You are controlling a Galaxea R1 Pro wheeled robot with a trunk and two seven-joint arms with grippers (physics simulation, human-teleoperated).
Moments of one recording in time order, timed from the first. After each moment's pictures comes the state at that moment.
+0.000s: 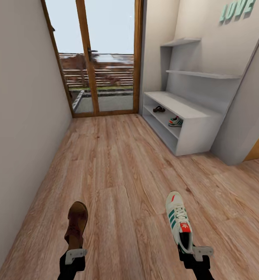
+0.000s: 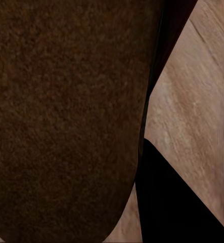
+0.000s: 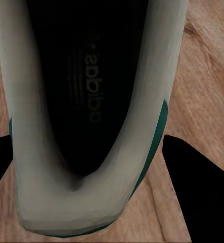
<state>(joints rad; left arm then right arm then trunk) -0.26 -0.13 0.57 -0.56 -0.40 -0.42 -0.22 -0.22 0.03 -0.36 -0.64 0.30 -0.36 0.10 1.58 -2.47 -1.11</state>
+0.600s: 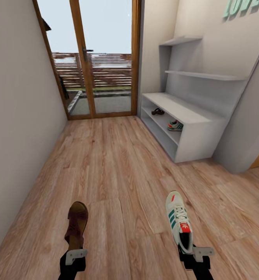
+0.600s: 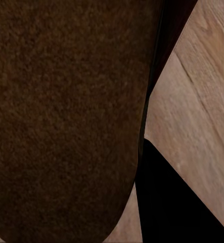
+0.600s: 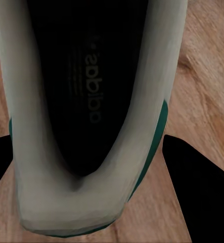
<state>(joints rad) -0.26 -0.13 0.56 -0.55 -0.39 -0.46 -0.22 -0.22 0.02 -0.36 -0.63 0.30 -0.39 0.10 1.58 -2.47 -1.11</state>
